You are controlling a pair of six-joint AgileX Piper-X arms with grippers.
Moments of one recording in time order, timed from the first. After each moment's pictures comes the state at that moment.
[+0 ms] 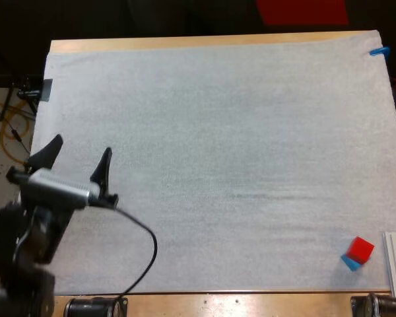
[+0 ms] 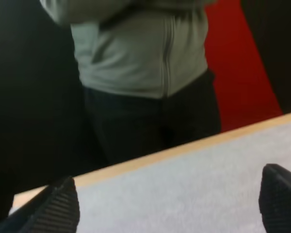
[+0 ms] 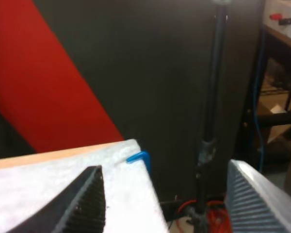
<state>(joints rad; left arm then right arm) 0.01 0.45 -0.84 0.58 0.24 -1.64 -0.16 0.55 -0.89 0.60 0.09 -1.91</state>
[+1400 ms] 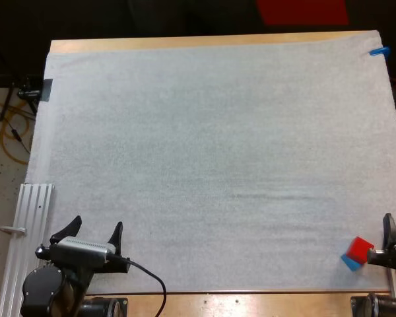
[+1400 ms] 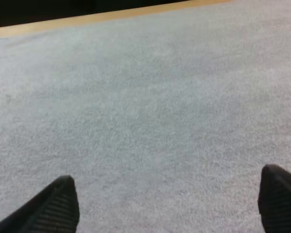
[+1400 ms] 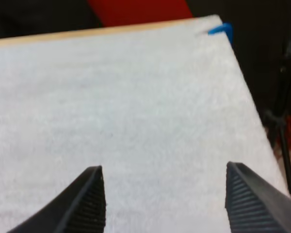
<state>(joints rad) 0.01 -0.01 -0.48 0.98 0.16 -1.71 -0.17 -0.01 -0.55 1.03 -0.15 -1.87</state>
